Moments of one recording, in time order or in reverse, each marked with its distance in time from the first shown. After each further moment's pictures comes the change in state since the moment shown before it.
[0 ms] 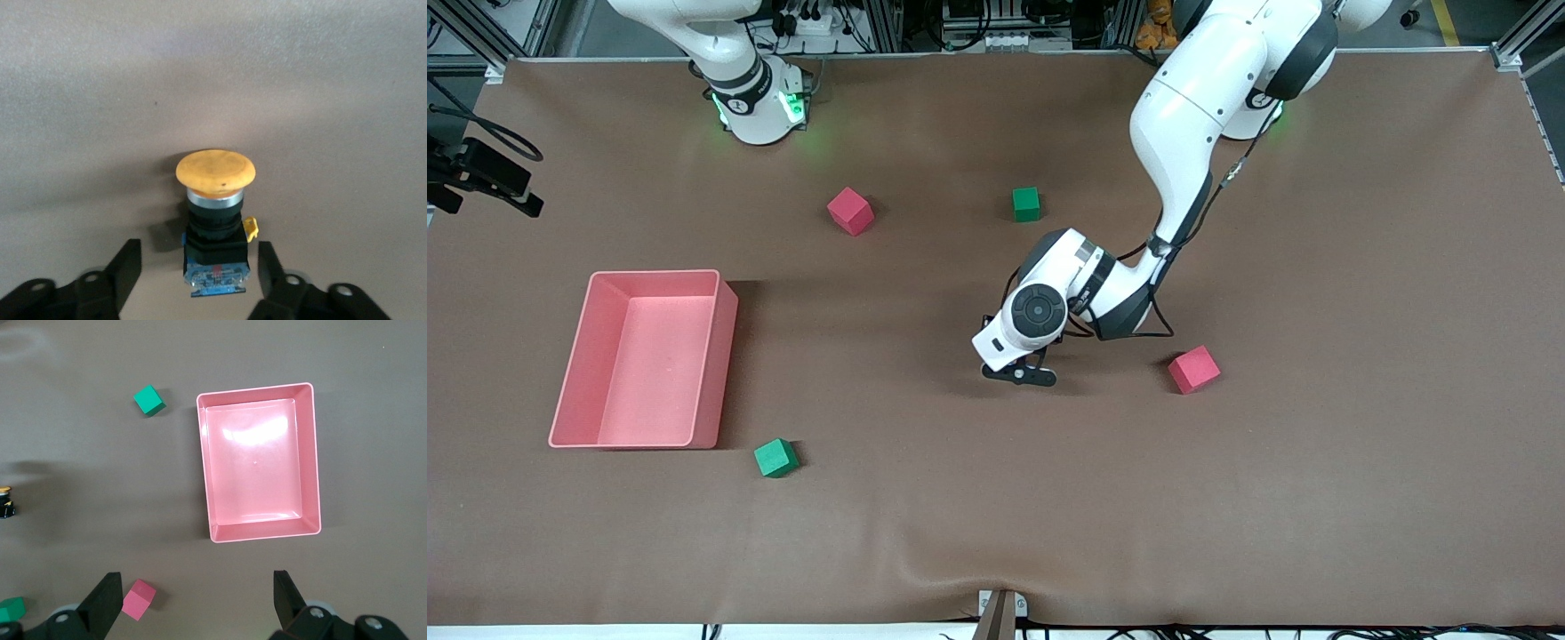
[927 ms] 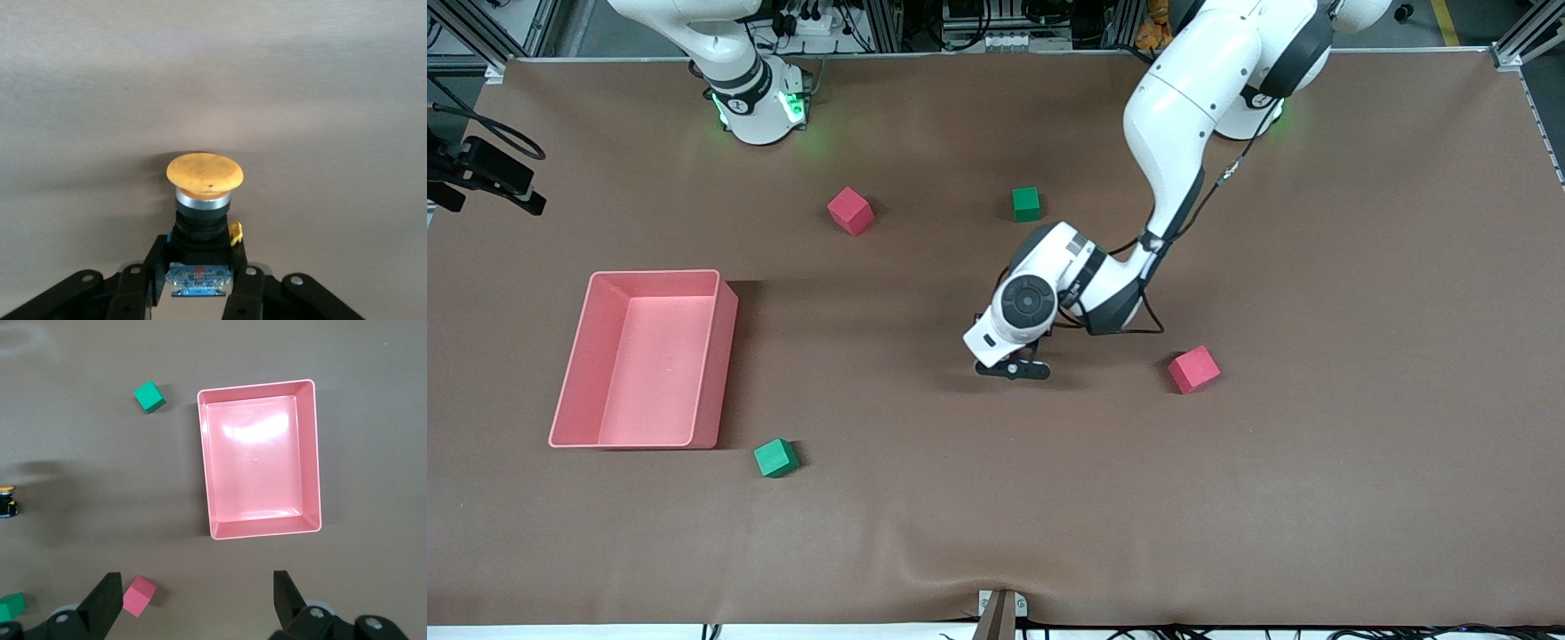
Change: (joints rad) left arm -0.043 -0.007 -0.002 0.024 -0.001 0.009 -0.133; right arm 0.003 0.000 0.000 0.000 0.000 -0.011 -0.001
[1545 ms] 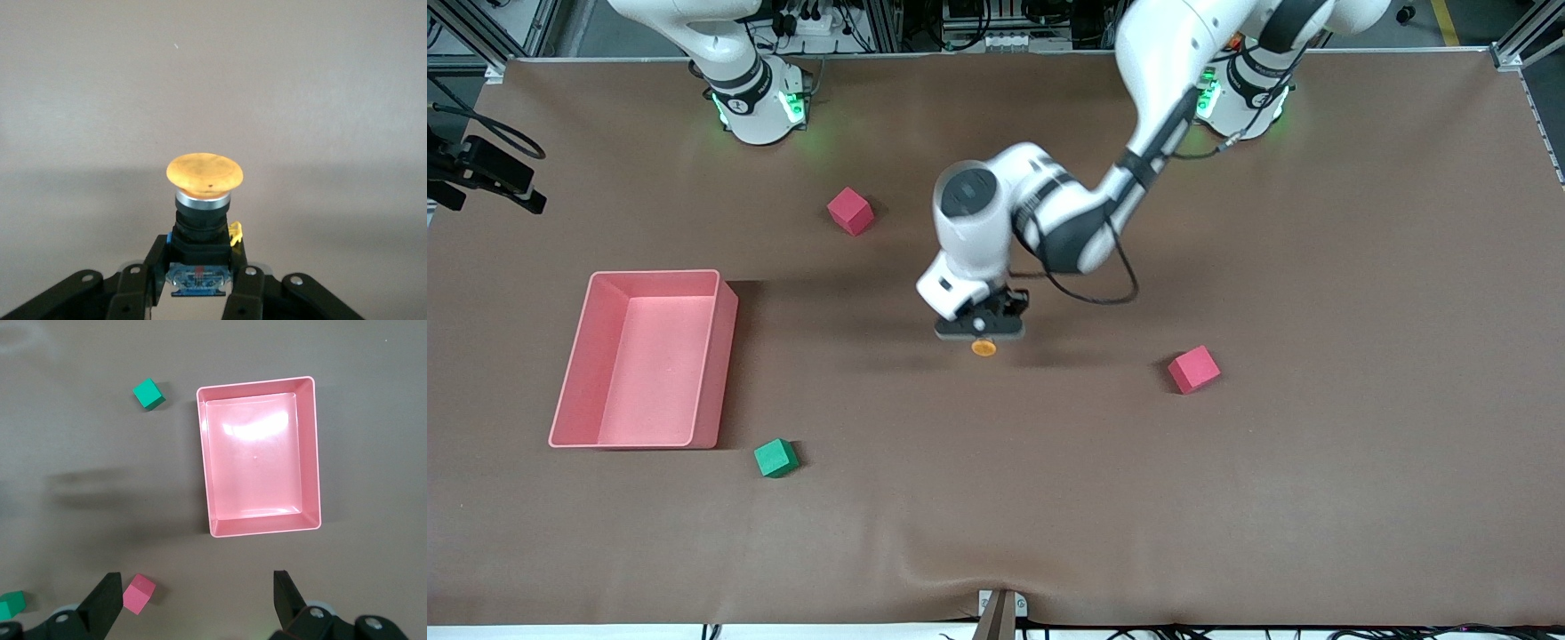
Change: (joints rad) left arm -0.122 -0.156 0.002 0.013 0.381 -0.028 -0.401; right arm 0.000 0.000 -0.002 0.000 0.000 -0.007 0.000
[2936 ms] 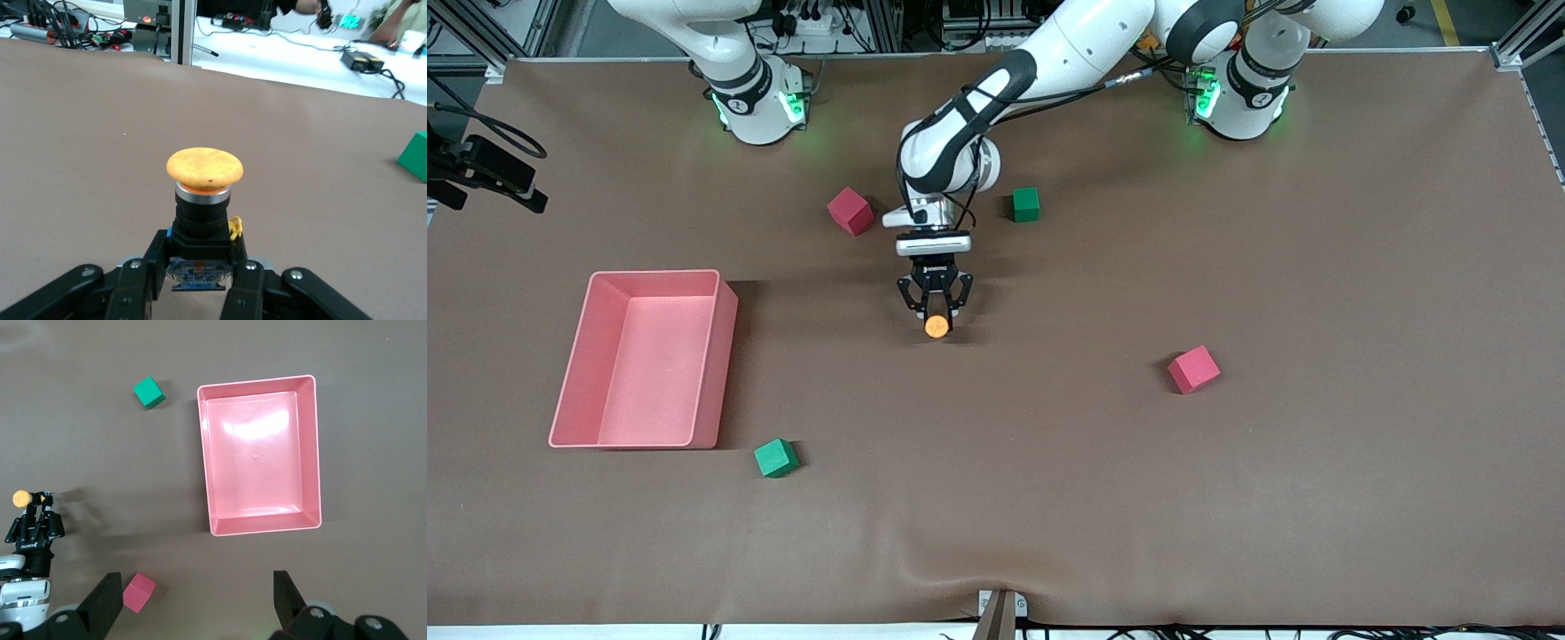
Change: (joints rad) left arm -0.247 0.226 0.005 -0.134 1.317 0.106 -1.357; right arm 0.003 0.000 0.000 0.000 0.000 -0.004 -0.001
